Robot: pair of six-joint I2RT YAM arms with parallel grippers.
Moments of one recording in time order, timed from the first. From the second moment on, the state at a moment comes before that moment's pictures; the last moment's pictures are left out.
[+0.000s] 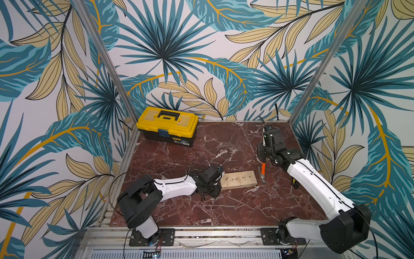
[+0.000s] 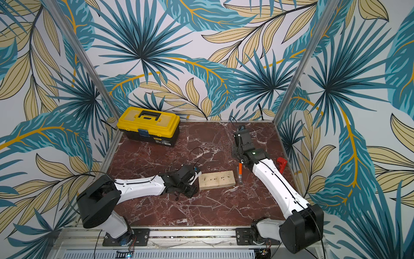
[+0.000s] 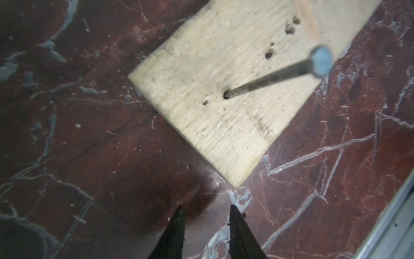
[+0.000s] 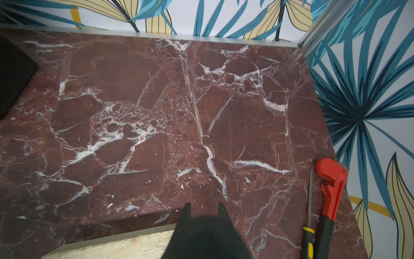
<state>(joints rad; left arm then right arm) -0.90 1.66 0.88 -0.28 0.10 -0.35 0.31 1.31 1.15 -0.64 0.36 0.18</state>
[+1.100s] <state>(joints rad) -0.73 1.96 1.22 -0.27 0.04 -0.31 0.43 1.30 0.99 -0.63 0.30 0.17</state>
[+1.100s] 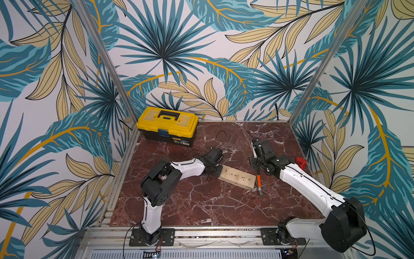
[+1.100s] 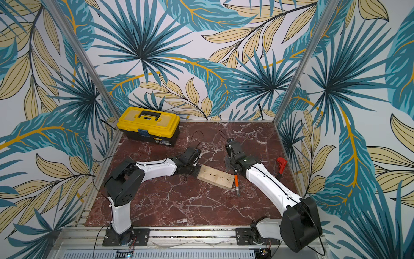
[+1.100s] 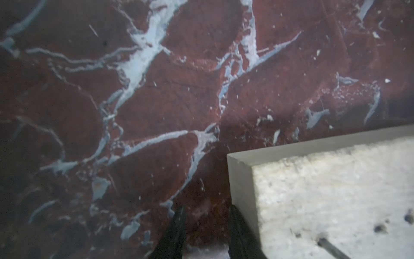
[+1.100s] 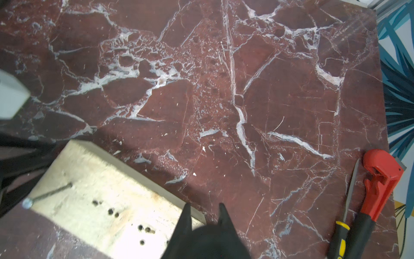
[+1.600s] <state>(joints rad) -0.64 2.02 1.33 -0.23 0.12 -0.26 0.57 1.19 0.93 -0.69 0.31 0.34</state>
